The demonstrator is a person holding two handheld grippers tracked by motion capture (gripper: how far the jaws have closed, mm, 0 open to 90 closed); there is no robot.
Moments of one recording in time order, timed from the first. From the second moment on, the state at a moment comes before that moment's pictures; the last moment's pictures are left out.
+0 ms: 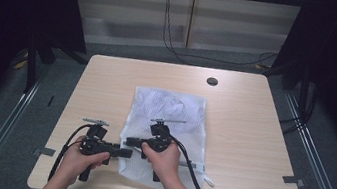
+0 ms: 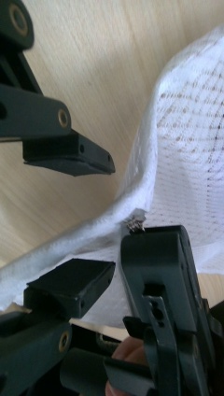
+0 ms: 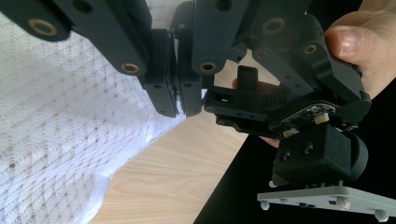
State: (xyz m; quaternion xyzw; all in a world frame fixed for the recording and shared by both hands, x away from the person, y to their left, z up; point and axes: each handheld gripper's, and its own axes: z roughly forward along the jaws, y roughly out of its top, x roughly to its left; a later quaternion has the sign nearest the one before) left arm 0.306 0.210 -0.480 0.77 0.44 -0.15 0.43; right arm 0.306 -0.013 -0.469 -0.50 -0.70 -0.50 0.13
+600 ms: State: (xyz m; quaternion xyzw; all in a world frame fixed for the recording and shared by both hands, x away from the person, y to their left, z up) left arm 0.308 0.206 -0.482 0.77 0.44 -0.18 0.42; right arm 0.305 -0.013 -0.469 -0.49 -0.70 -0.50 0.14
